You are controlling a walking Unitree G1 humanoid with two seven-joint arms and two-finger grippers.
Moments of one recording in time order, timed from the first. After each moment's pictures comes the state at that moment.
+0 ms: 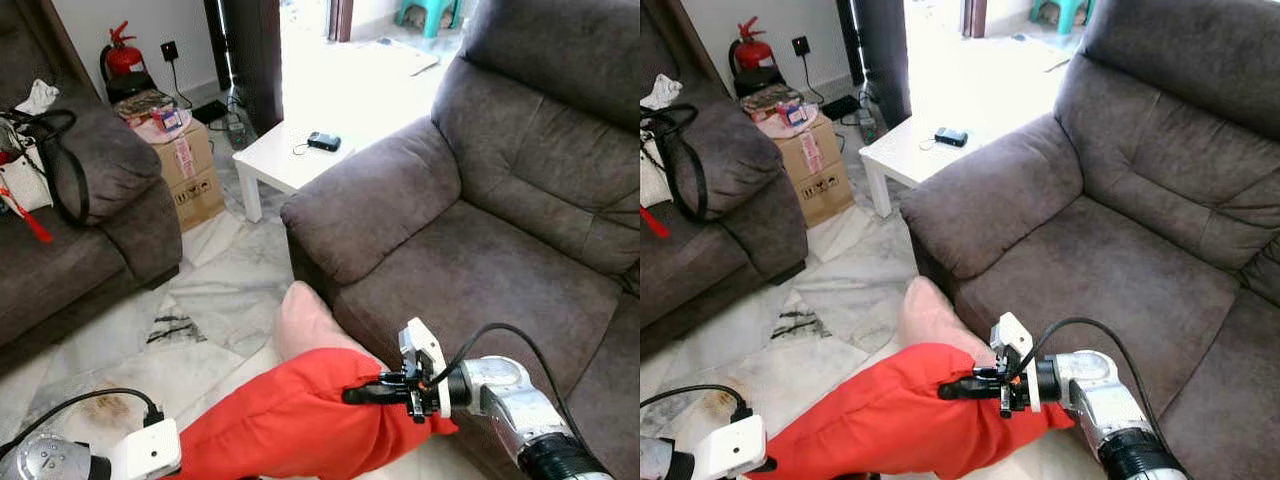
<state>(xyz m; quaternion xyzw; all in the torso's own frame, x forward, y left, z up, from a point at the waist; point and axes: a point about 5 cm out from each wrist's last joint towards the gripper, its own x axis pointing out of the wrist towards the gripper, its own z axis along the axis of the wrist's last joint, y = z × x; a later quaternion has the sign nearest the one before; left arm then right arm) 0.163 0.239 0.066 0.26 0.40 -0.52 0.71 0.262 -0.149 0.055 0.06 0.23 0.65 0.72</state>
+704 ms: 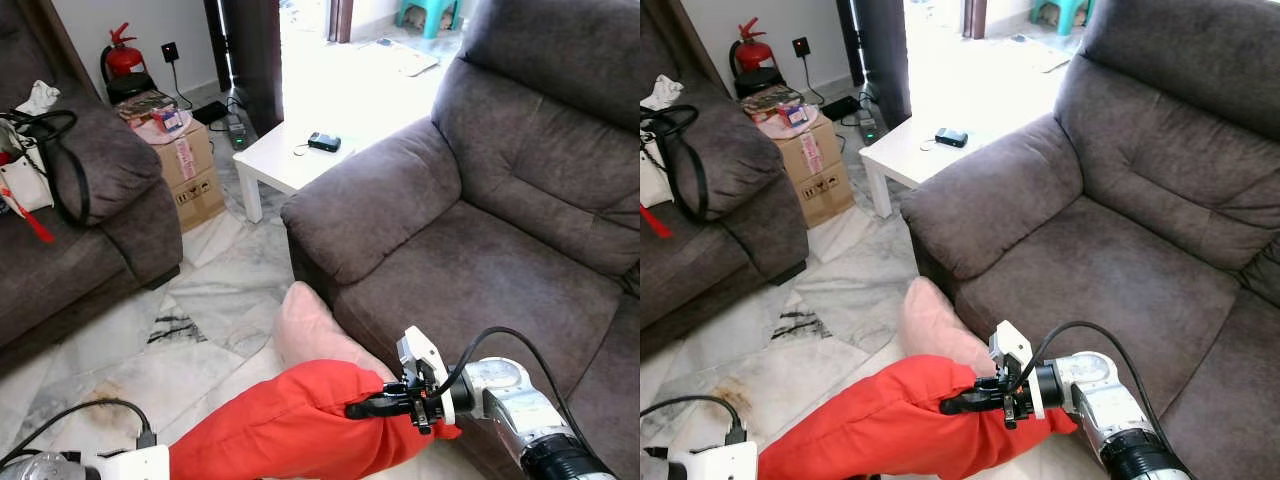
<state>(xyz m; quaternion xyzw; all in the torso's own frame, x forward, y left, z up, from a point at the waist) 0.168 0.253 0.034 0.41 0.35 -0.46 0.71 0.258 -0.150 0.054 0.06 0.24 0.67 0.70</state>
